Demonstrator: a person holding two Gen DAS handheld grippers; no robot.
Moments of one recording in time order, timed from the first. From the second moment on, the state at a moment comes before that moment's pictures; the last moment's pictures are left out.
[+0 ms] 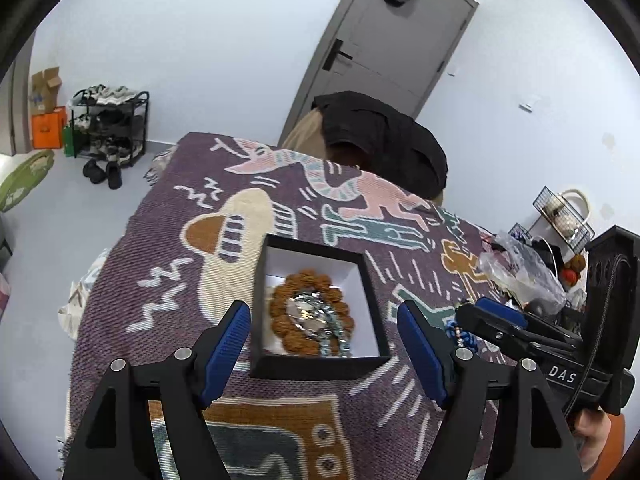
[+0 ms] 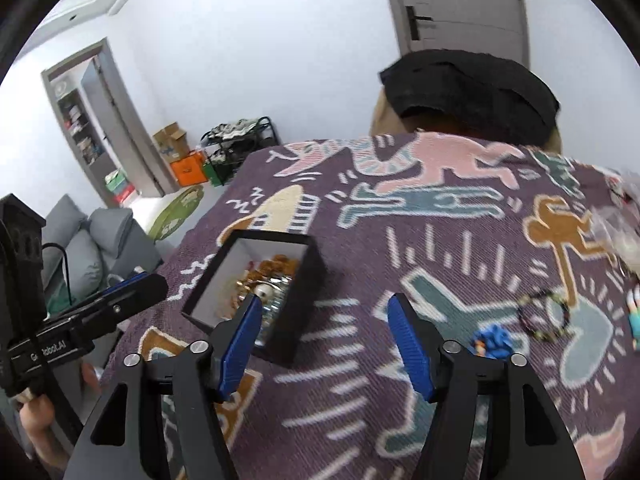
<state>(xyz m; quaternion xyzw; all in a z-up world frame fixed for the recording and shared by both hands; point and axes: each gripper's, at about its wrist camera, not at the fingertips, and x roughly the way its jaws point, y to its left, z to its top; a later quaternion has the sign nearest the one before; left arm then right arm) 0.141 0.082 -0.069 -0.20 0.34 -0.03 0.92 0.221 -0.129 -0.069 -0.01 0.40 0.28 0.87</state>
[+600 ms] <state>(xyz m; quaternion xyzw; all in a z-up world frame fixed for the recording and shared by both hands) 0.166 0.003 -0.067 -0.15 0.36 -0.08 0.92 0.218 -0.221 -0.075 0.04 0.40 0.23 0.89</state>
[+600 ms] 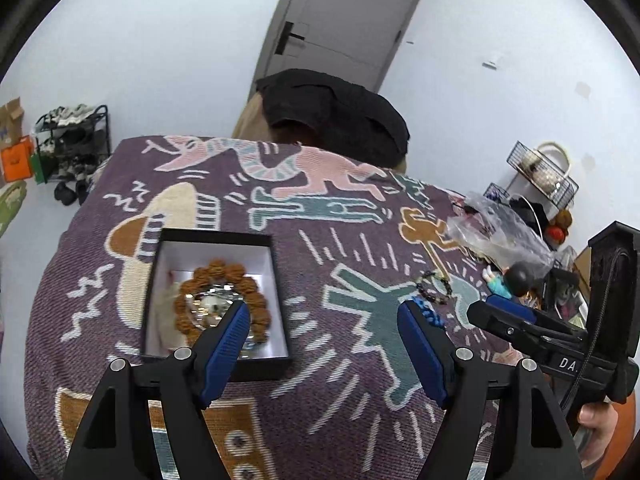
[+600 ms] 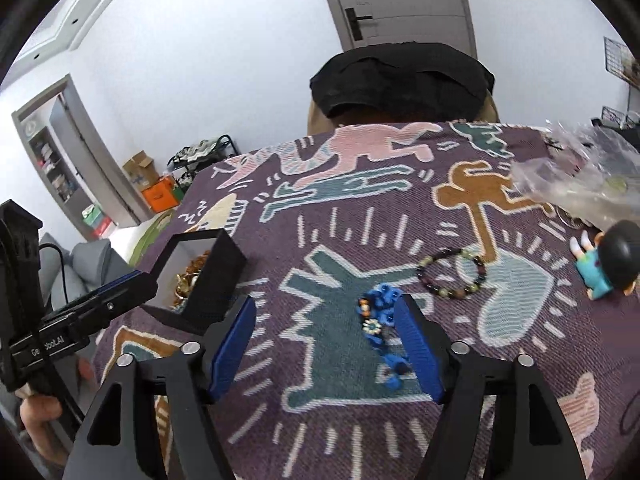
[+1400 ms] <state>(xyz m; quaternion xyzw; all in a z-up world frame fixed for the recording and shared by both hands) 0.210 -0.091 -0.089 -0.08 0.41 -0.14 0.90 0.224 -0.327 -0.101 0.13 0.40 0.16 0.89</state>
